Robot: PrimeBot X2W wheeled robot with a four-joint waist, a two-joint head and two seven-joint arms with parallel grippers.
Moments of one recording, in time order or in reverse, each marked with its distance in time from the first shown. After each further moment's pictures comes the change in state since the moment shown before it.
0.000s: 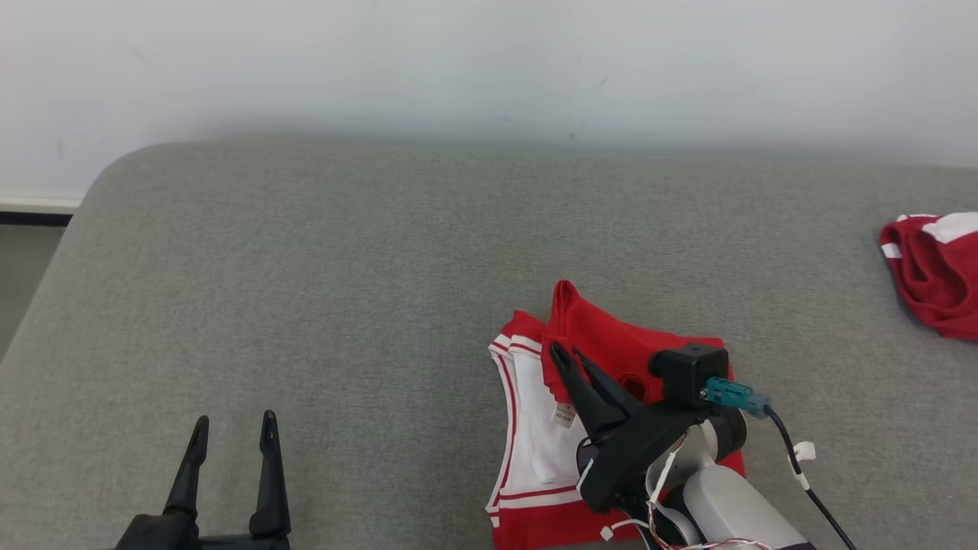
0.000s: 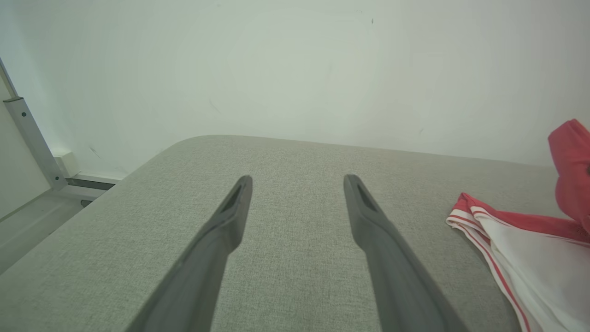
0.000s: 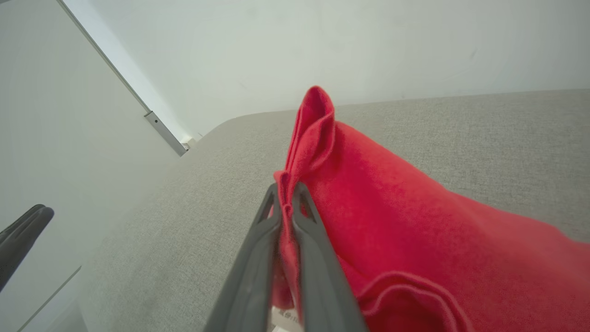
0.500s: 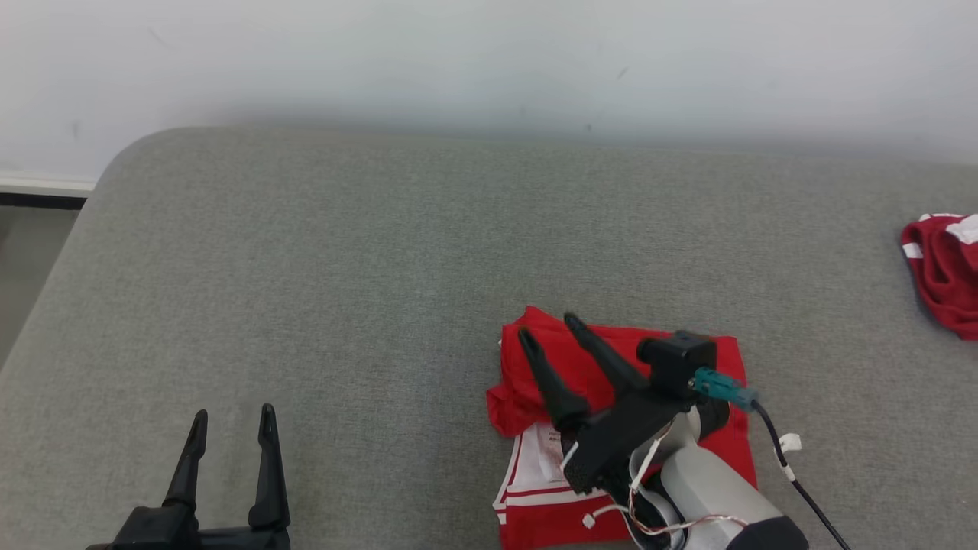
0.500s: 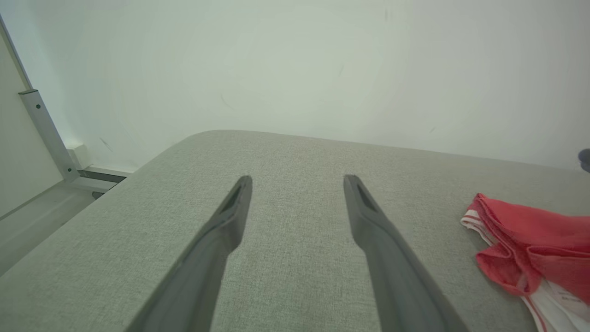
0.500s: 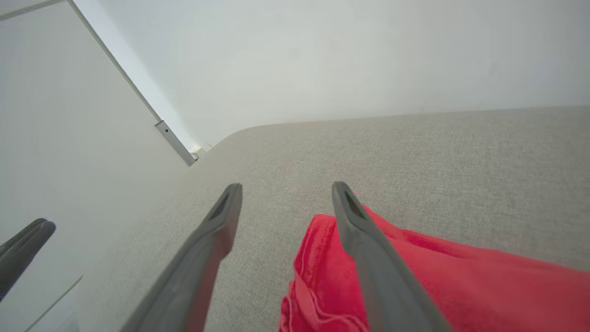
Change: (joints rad) left arm -0.024 0.000 -0.004 0.019 -0.010 0.008 0.000; right arm -0.088 0.015 0.073 0.148 0.036 0.000 -0.137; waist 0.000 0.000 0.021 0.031
